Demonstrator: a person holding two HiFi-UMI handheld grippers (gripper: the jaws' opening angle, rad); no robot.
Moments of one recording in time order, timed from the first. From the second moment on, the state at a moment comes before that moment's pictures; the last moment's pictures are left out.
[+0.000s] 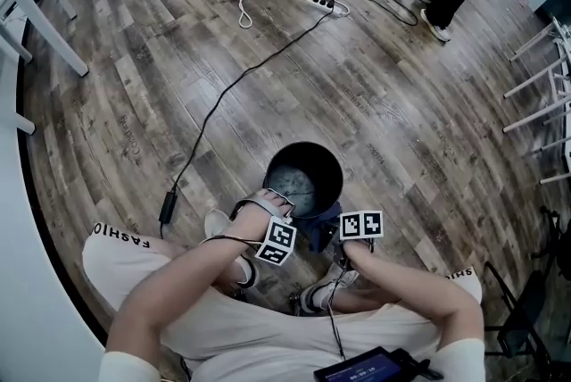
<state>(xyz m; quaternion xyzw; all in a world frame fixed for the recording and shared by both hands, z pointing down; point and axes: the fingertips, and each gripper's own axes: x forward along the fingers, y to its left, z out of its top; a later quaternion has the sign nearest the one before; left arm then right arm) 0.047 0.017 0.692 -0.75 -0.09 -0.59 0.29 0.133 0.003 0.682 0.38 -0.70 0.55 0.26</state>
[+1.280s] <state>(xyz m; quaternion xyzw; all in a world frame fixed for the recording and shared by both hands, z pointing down) 0.055 0.021 0.693 -0.76 -0.07 -0.58 0.26 0.166 -0.020 0.875 0.46 -0.64 0.54 0.27</state>
